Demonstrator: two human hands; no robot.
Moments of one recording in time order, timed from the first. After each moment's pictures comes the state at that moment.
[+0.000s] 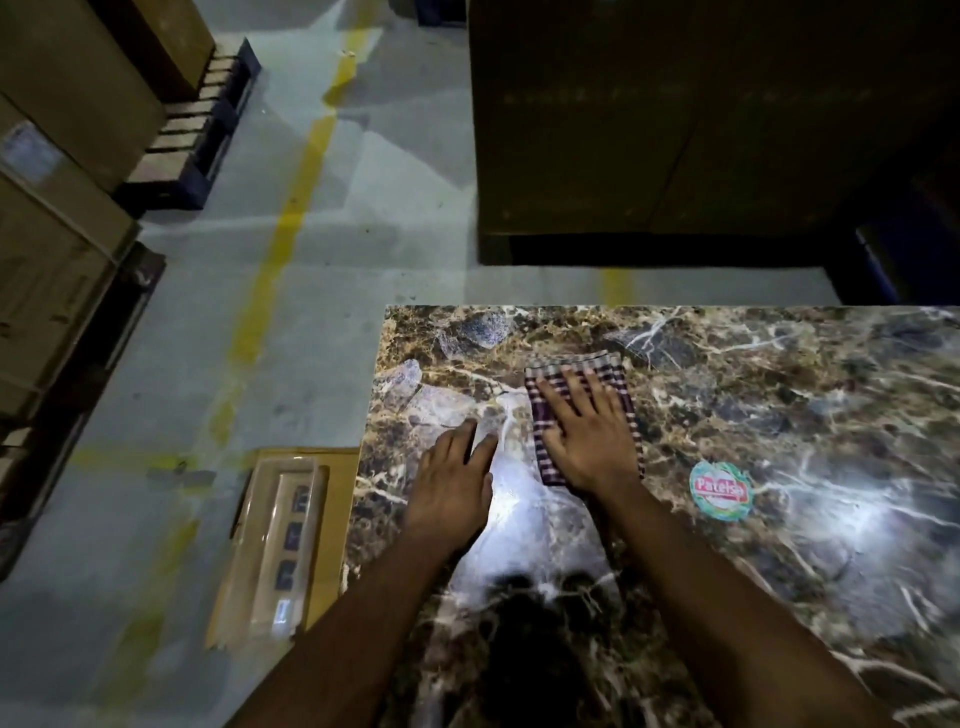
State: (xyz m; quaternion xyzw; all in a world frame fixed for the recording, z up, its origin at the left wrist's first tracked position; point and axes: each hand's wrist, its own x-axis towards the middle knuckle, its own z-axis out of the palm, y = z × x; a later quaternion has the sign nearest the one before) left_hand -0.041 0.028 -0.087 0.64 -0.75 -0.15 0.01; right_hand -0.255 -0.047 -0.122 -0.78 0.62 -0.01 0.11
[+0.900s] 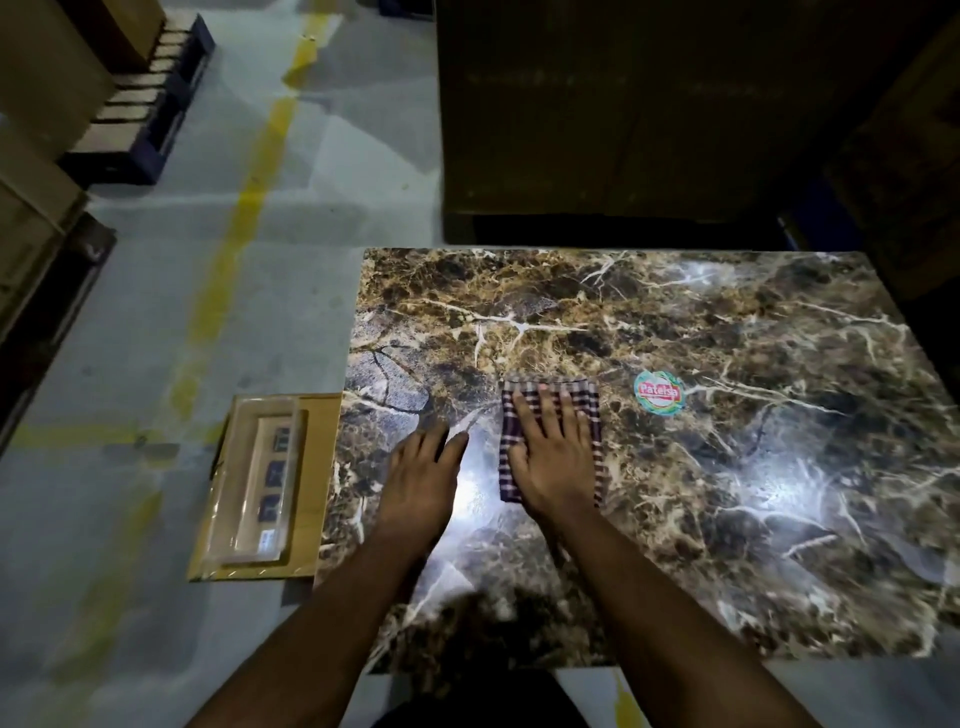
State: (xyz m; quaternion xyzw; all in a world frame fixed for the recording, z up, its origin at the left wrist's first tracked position) left_hand -0.035 0.149 -0.096 0.64 -0.76 -0.11 0.02; right_hand -0.233 0.121 -0.111 -0.72 0.68 -0.02 0.13
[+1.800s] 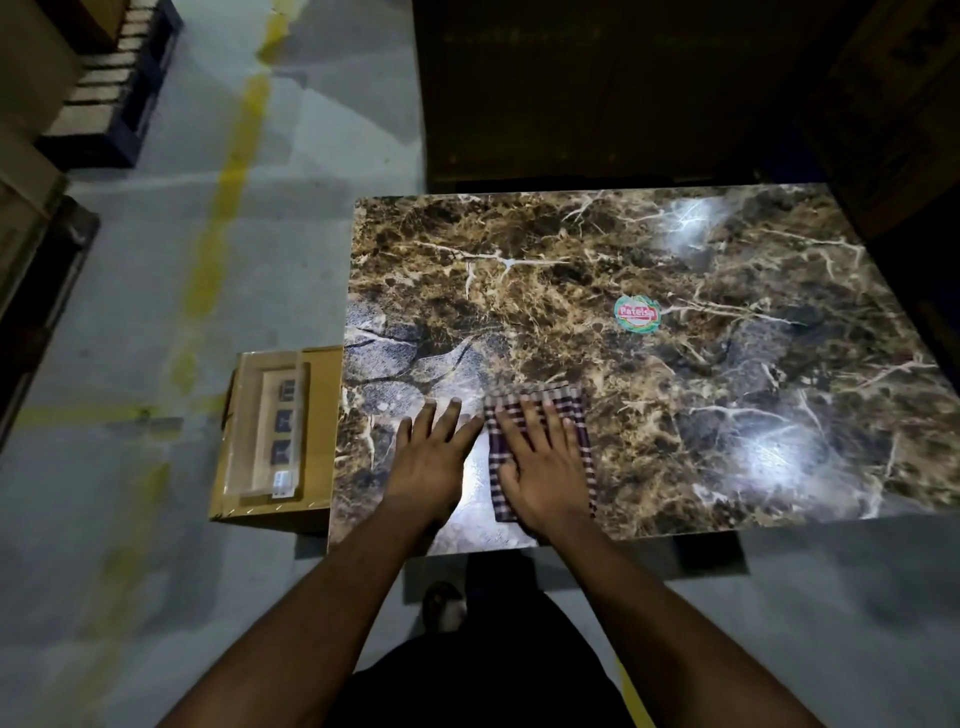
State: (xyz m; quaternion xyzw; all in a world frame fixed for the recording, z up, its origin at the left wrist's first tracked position) left_hand -0.036 0.235 -0.092 0.59 -0.80 -0.14 -0.04; right_hand -0.221 0.259 -0.112 -0.74 0.66 -0.03 0.15
